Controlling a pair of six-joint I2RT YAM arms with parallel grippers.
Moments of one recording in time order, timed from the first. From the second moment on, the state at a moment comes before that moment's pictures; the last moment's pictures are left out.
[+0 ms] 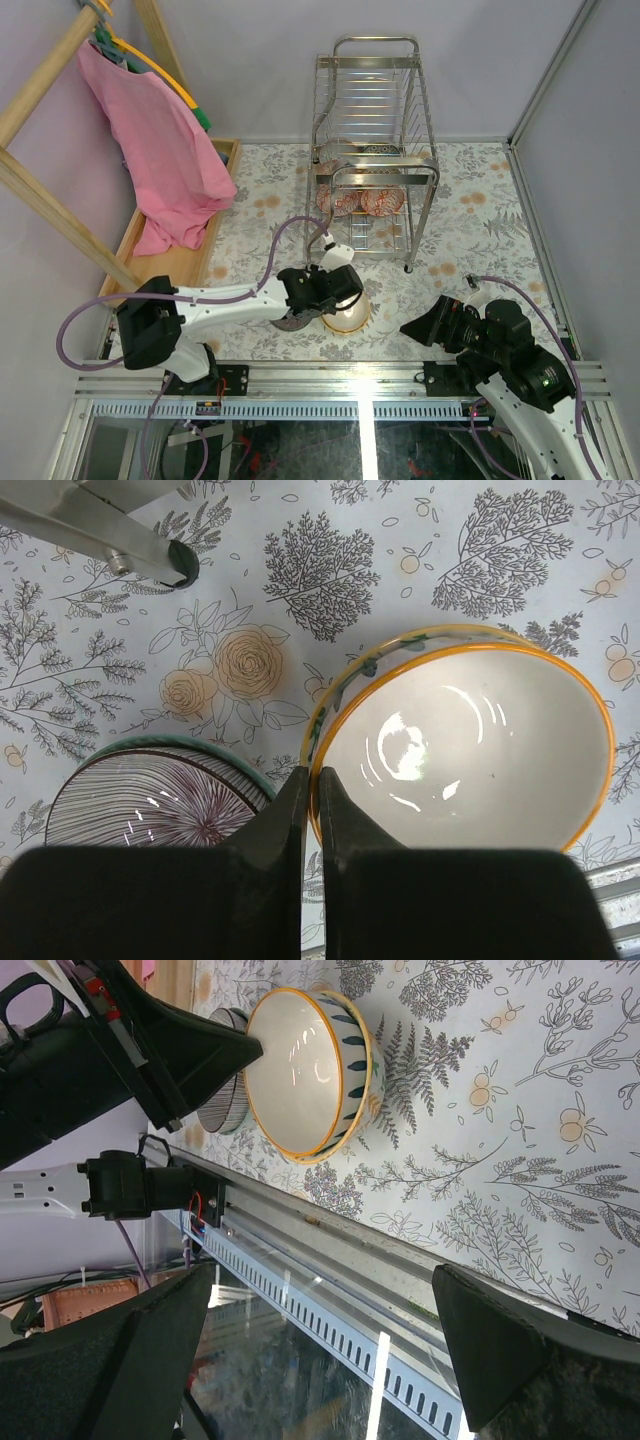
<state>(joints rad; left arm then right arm) -1.16 1.53 1.02 -0.60 -0.47 -0.67 0.49 0.05 0.49 -0.98 -0.36 0.85</state>
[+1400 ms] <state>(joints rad) -1.16 1.29 1.03 -0.74 -0.47 -0.74 0.49 0.06 0.47 -0.89 -0.39 0.90</state>
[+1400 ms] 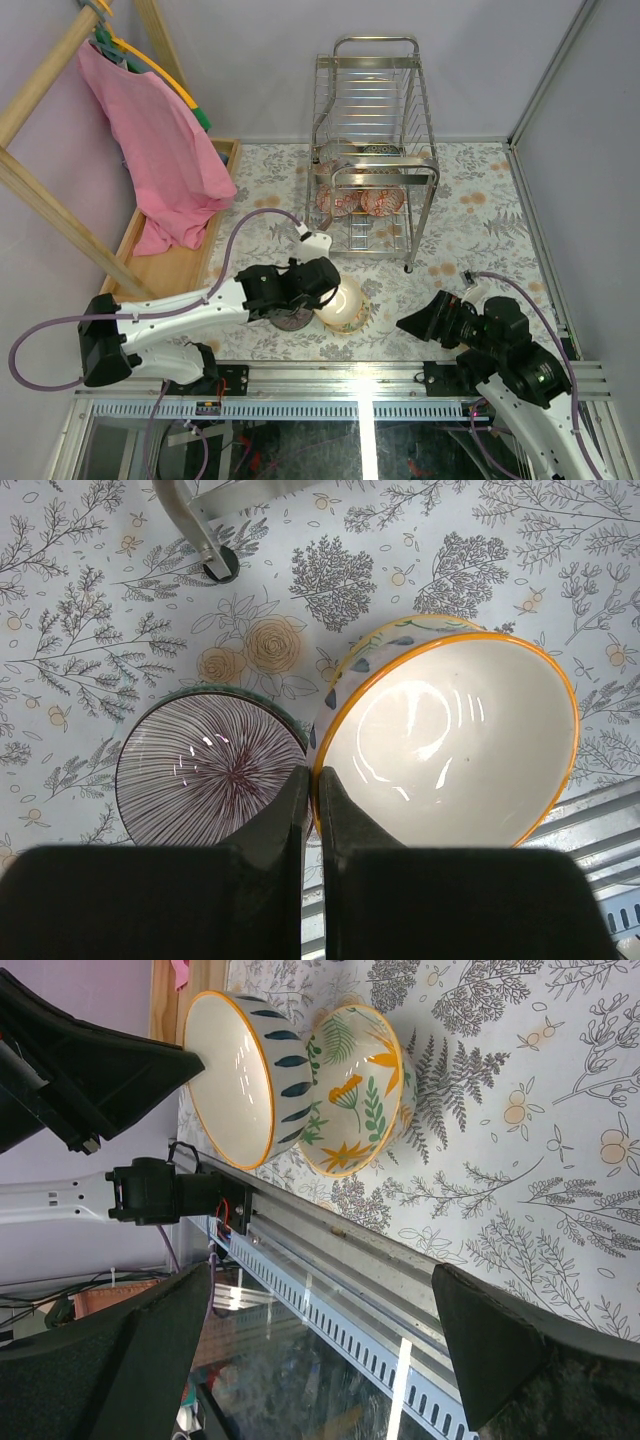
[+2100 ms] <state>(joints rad) -1.18 1.25 1.11 -0.81 -0.46 -0.77 0.49 0.27 0.45 -0.72 -0.42 0.89</state>
